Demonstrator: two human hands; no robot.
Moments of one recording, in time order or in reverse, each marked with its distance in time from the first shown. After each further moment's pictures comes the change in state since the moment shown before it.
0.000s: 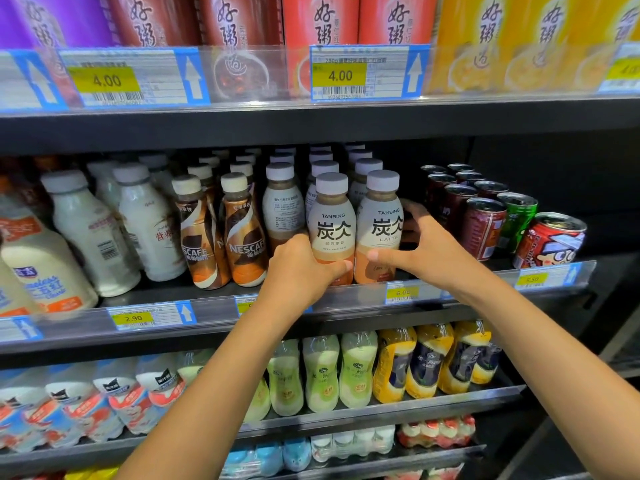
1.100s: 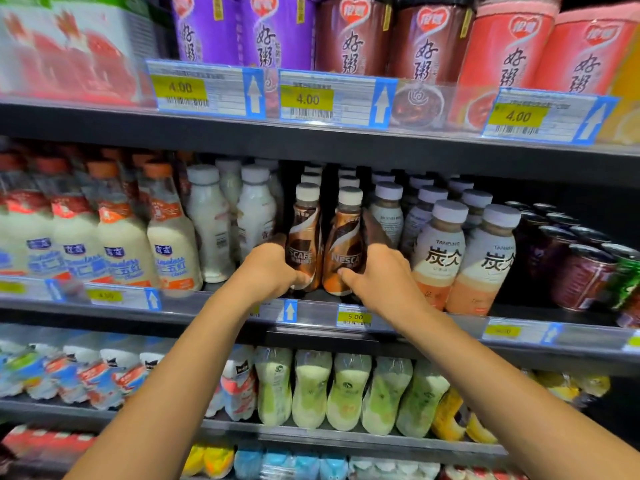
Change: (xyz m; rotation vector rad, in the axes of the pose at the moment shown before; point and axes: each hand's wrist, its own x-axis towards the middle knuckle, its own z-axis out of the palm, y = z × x) left_hand 0.029 -0.116 -0.124 0.074 -0.039 -0.125; right_hand 0.021 -0.103 0.161 -0.470 0.013 -0.059
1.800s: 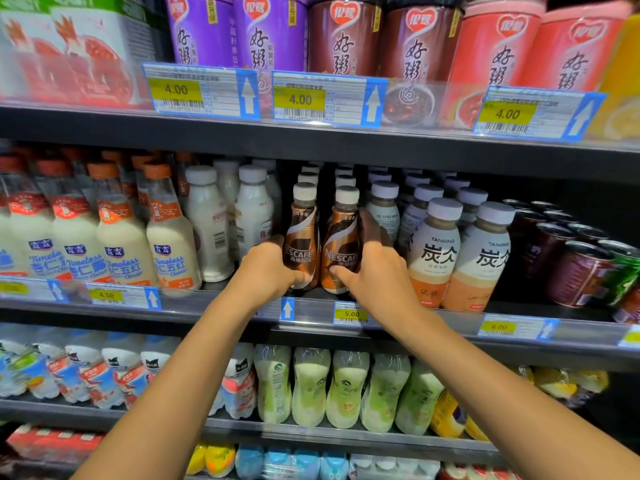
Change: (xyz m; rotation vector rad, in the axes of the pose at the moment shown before) left_hand 0.001 -0.006 0.006 0.039 0.070 0.018; right_hand -0.004 0.000 0.003 0.015 0.082 -0.057
